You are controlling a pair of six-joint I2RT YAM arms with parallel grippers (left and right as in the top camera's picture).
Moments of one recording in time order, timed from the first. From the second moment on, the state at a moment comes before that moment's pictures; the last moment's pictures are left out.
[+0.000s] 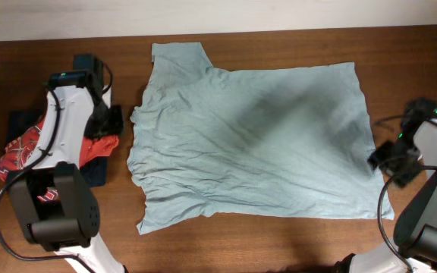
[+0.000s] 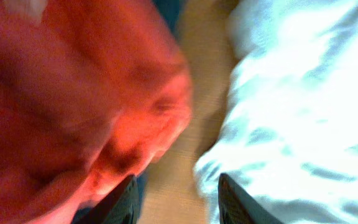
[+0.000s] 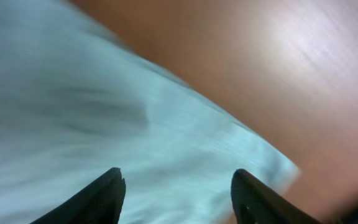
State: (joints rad) left arm 0.06 1.96 1.63 -1.14 -0.07 -0.07; right arm -0.46 1.78 1.25 -1.08 0.08 0.44
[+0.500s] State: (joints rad) left arm -0.16 2.05 1.65 -0.60 0.16 0.11; right arm -0.26 1.83 1.38 -0.63 -0.39 0.18
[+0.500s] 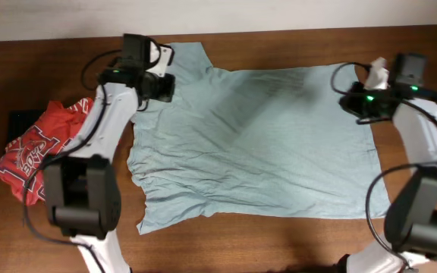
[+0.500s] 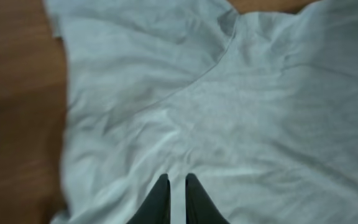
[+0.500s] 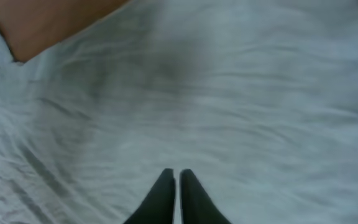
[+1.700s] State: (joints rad) left arm -0.14 2.33 1.76 -0.50 -0.08 0.12; right arm -0.28 2.08 1.43 -0.66 -0.16 0.19
